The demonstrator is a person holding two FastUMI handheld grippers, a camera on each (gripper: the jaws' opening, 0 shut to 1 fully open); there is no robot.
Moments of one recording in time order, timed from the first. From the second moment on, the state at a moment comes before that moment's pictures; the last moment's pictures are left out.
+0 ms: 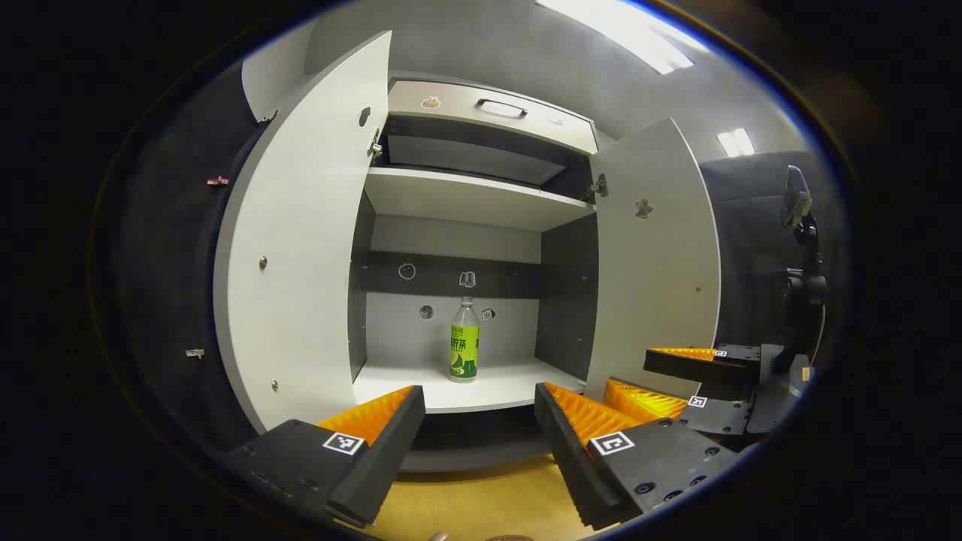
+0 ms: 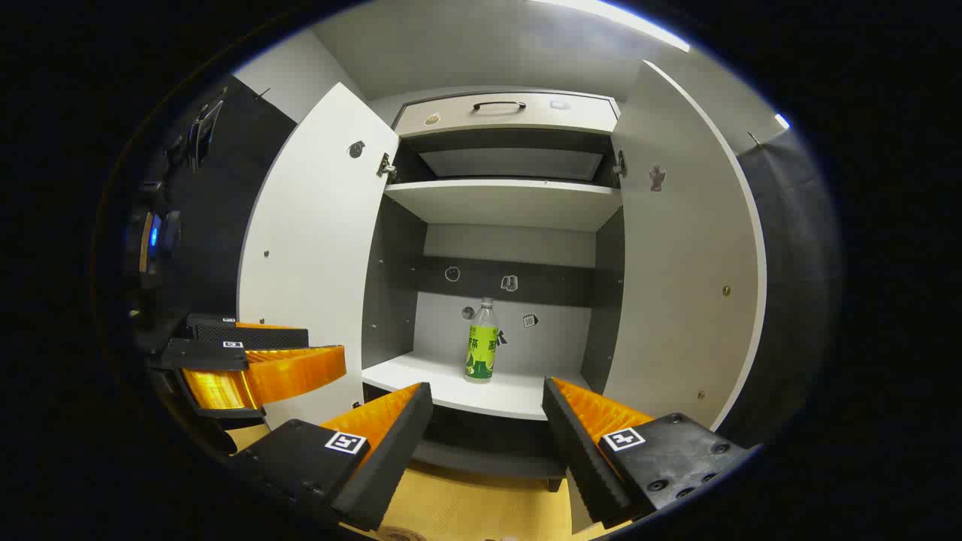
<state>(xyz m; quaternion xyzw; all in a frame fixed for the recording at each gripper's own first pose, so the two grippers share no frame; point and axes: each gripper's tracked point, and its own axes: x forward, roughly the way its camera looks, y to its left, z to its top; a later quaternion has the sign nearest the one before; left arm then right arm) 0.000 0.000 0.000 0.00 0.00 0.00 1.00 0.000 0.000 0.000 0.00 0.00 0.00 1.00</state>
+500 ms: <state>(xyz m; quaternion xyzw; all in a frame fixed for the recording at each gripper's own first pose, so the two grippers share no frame) -0.004 -0.008 -0.006 0.01 0.01 -0.01 1.00 -0.011 -0.004 -0.001 0.00 0.00 -0.01 1.00</state>
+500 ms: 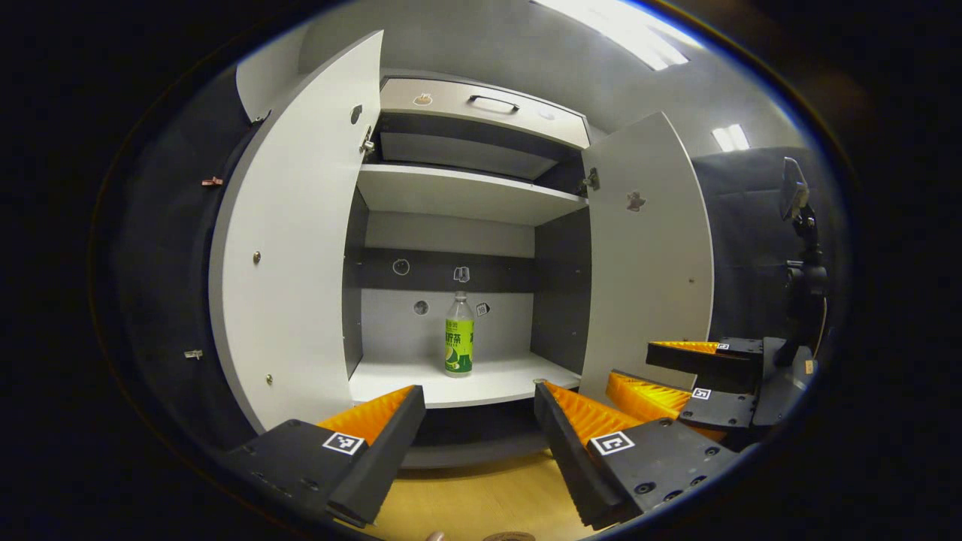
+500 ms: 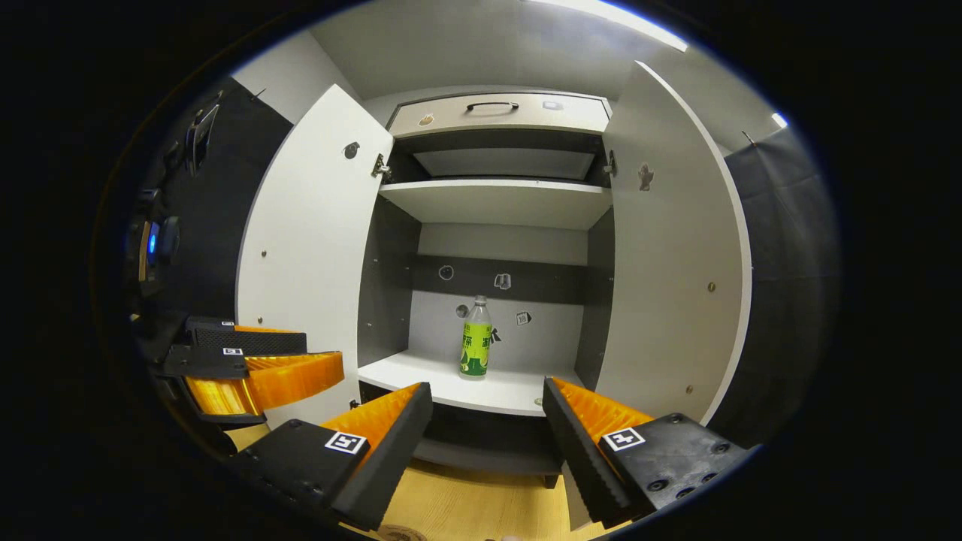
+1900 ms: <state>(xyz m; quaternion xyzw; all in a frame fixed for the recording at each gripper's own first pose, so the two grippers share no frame) 0.248 0.015 0.001 0.04 -0.04 0.03 1.00 0.050 -0.044 -0.037 -0.01 0.03 0.01 1.00</state>
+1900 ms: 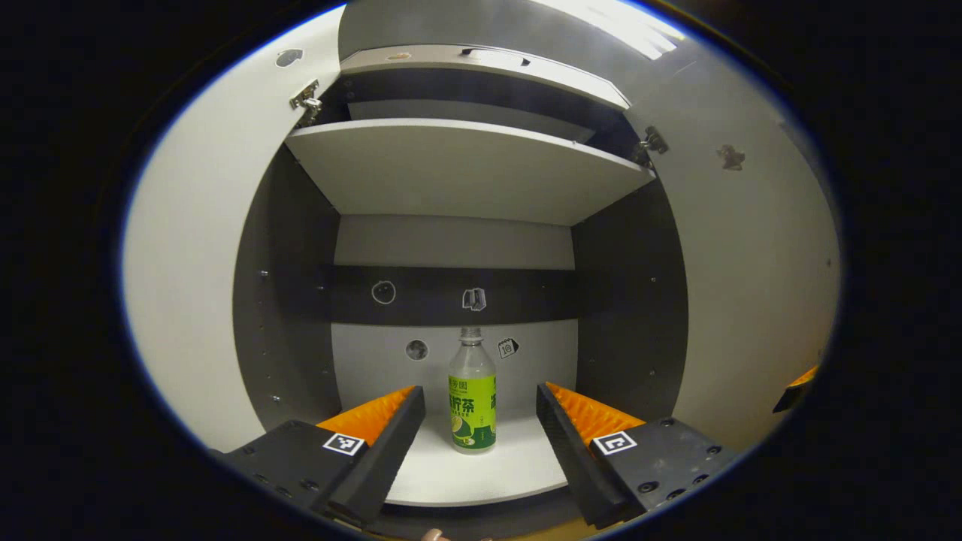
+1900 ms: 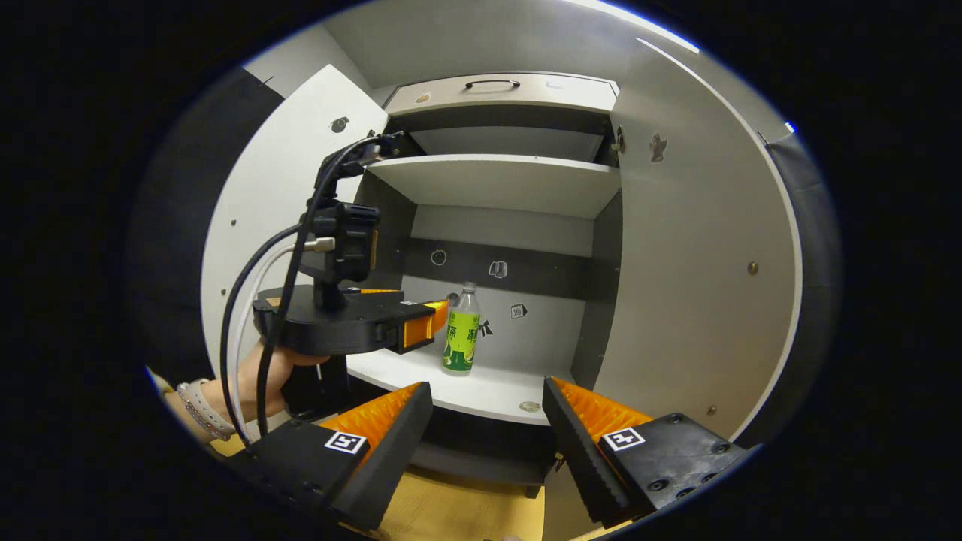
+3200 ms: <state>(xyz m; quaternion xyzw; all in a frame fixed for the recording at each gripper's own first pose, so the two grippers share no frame) 0.409 0.057 -0.048 0.03 0.00 0.04 1.00 0.139 -0.043 -0.081 0.04 0.06 0.06 1.00</state>
